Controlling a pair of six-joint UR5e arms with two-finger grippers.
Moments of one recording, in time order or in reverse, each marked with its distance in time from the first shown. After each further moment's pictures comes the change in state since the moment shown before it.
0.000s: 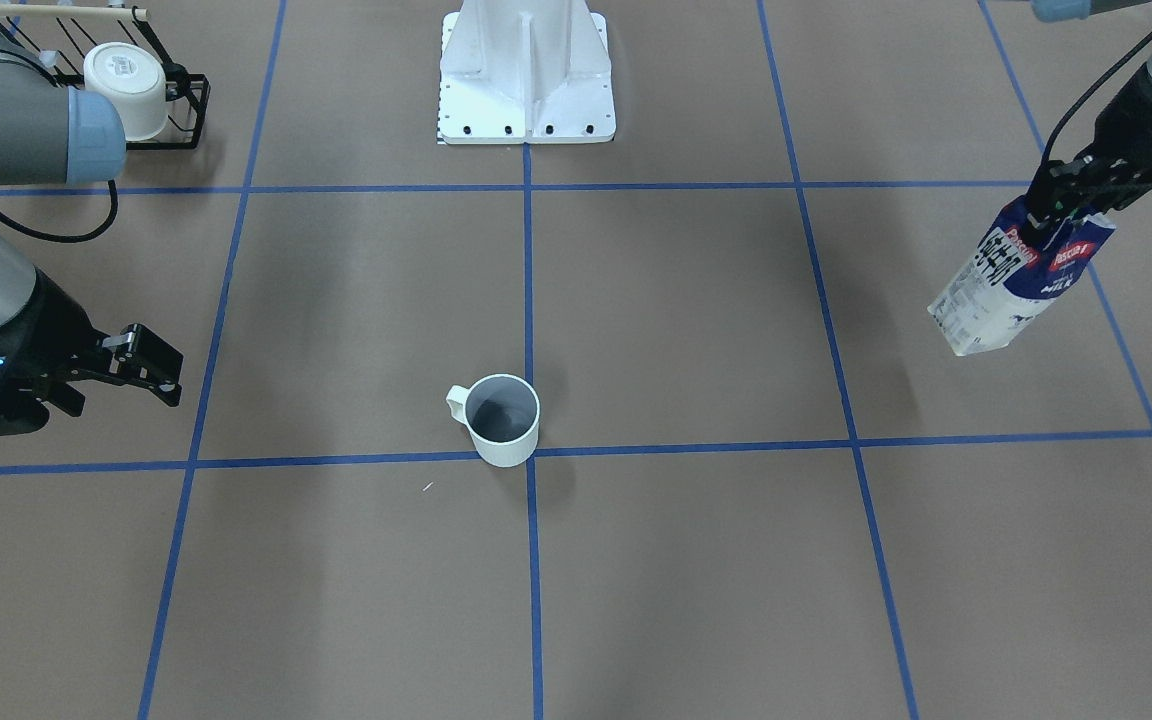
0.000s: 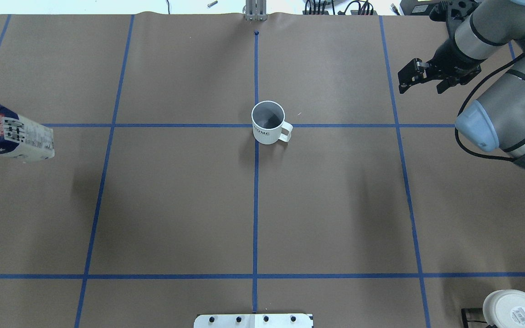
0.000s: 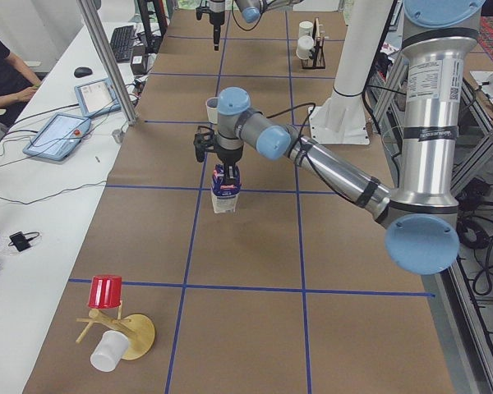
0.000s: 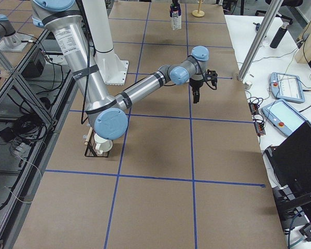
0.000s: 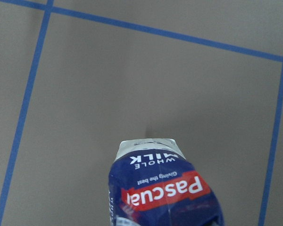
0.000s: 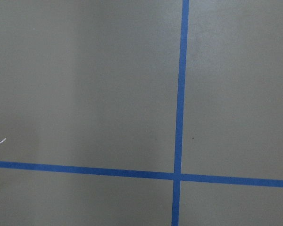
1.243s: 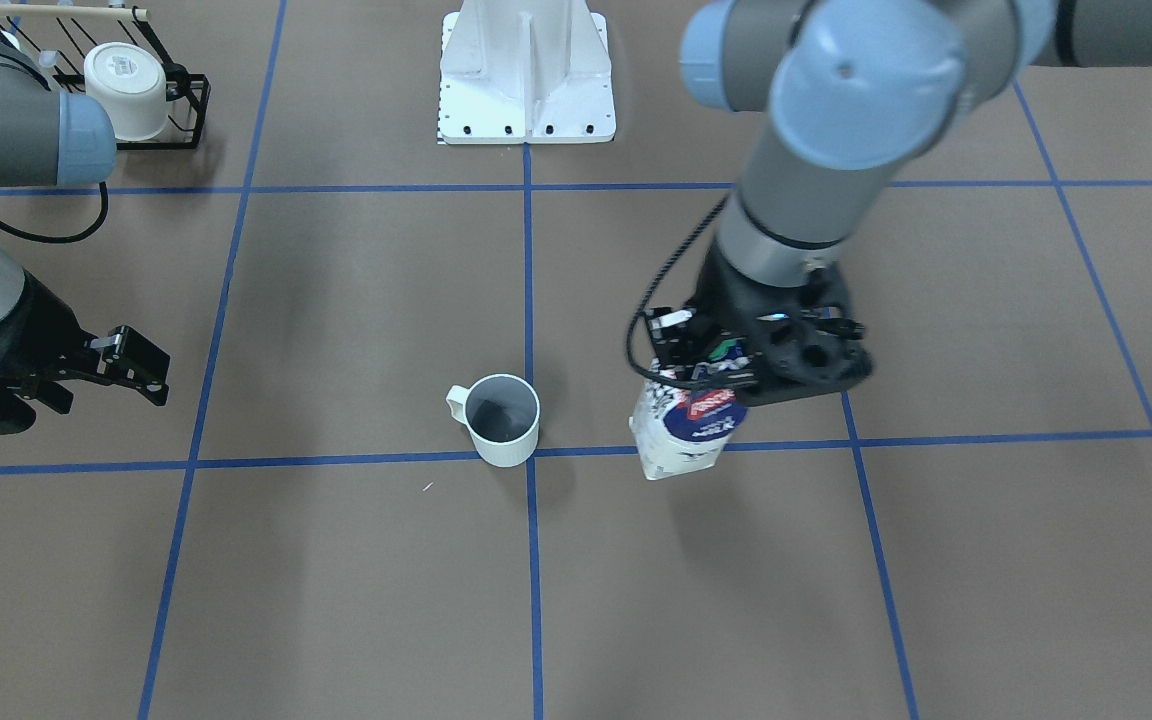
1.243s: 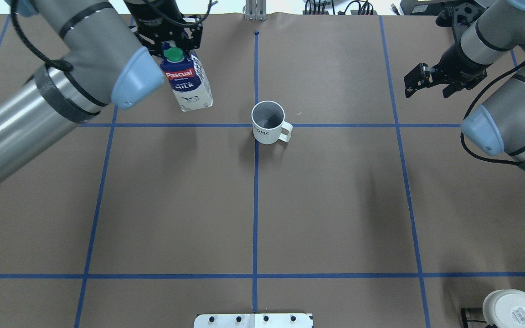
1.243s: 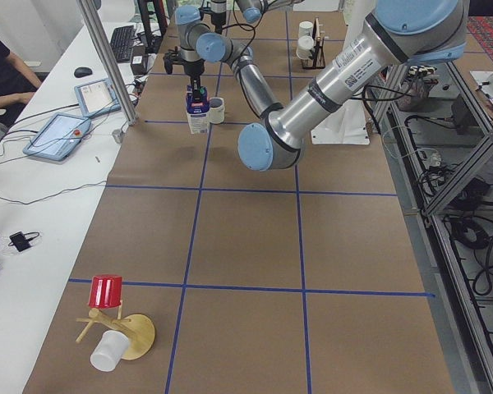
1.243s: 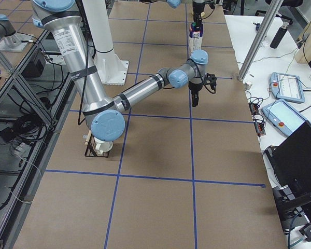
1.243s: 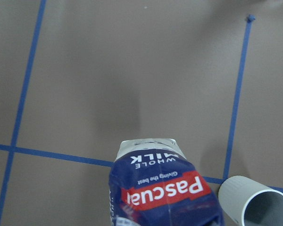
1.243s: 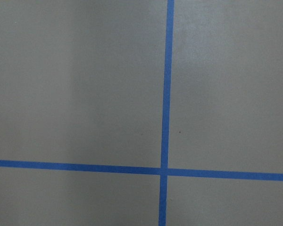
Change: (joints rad) left arm 0.275 -0.851 0.556 0.196 0.103 -0.246; right arm 0.003 -0.029 0.004 0.004 -0.002 0.000
